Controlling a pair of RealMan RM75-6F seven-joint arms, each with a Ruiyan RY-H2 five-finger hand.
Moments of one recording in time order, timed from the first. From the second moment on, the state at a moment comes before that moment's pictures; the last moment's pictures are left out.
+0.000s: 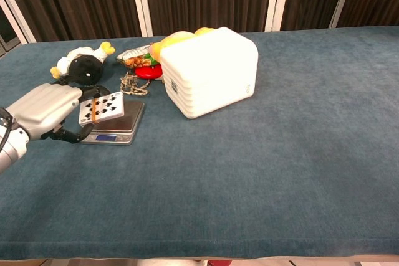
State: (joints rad) left arm -0.52 -1.79 -0.13 -1.04 1.39 1.17 0.31; right arm 0.10 -1.20 -0.13 -1.61 -1.82 1.47 -0.06
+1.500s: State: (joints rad) left arm -0.32 -1.34 0.00 -1.46 1.45 1.35 0.19; right arm 0.07 -1.20 -0.13 -1.61 -1.84 1.52 -0.09
